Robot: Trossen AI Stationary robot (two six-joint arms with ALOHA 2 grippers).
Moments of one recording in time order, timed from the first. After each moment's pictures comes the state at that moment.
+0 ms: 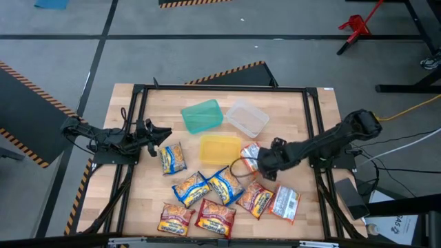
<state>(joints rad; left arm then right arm) -0.32 0.01 0.01 0.10 -0.69 -0.39 0.30 1.52 0.84 -0.79 0.26 0.60</state>
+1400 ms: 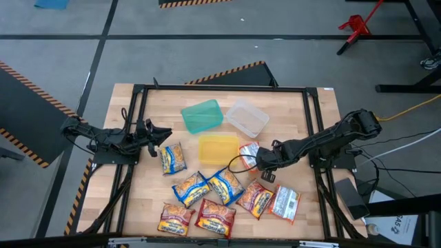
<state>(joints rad) -0.32 0.01 0.01 0.09 -0.69 -0.39 0.27 1.52 0.81 -0.70 0.11 0.63</state>
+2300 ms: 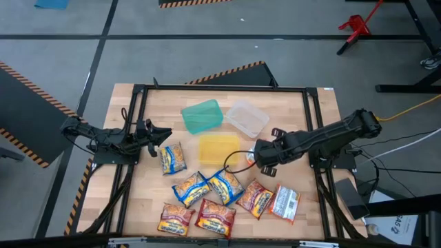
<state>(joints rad) -0.32 0.01 0.01 0.09 -0.69 -0.39 0.29 1.52 1.29 -1.22 0.28 0.56</state>
